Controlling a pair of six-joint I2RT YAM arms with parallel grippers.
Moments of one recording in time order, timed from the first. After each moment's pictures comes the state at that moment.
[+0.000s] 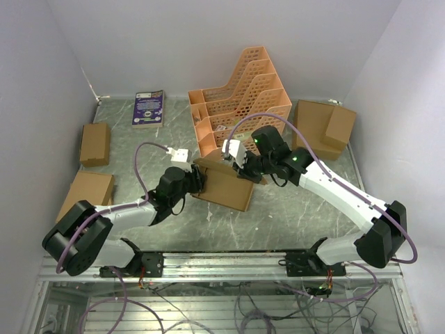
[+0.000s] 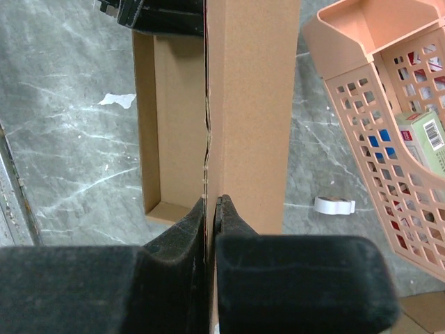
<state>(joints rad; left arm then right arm) -0.69 1.31 0.41 0.56 -0.18 -0.44 0.73 1.36 1.20 -0.65 -0.32 -0.55</state>
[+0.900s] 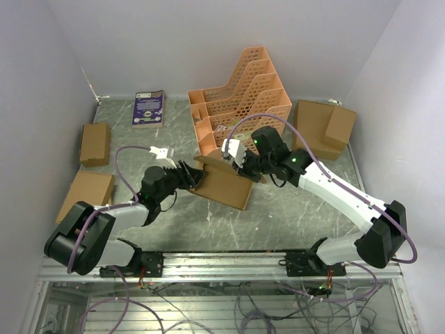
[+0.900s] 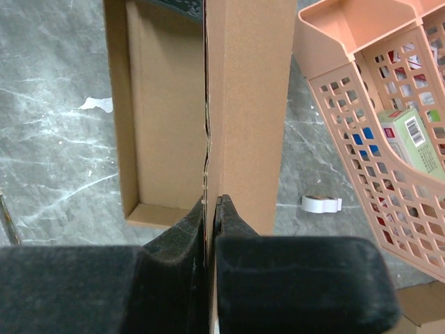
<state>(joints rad) -0.48 1.32 0.30 0.82 0.18 -0.65 0.73 1.36 1.18 -0.61 -0.29 -0.55</state>
